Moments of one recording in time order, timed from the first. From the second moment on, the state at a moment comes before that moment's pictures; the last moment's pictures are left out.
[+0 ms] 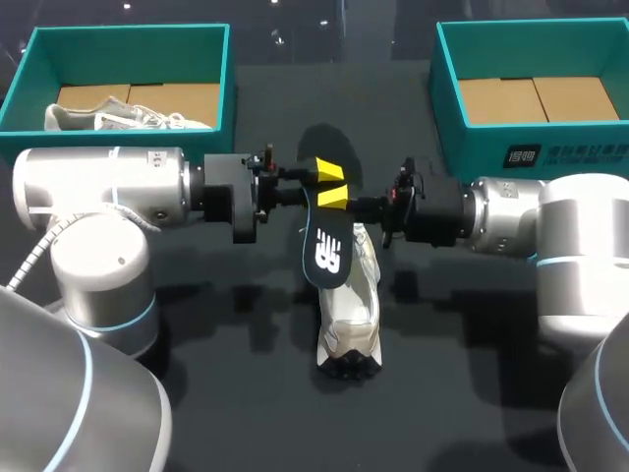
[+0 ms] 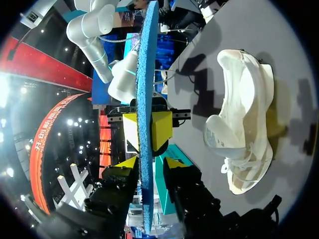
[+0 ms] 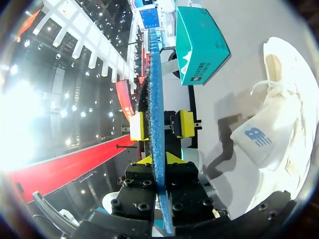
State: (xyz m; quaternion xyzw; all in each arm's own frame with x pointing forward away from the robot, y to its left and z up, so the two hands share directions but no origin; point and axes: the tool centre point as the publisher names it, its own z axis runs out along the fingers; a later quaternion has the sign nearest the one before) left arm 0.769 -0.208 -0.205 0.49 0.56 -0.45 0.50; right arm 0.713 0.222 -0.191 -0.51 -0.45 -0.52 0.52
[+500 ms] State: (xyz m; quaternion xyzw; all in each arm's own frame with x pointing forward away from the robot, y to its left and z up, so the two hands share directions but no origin) left arm 0.767 -0.217 -0.209 0.50 0.56 -0.45 0.49; right arm 0.718 0.221 -0.197 -0.52 -0.44 -0.52 0.52
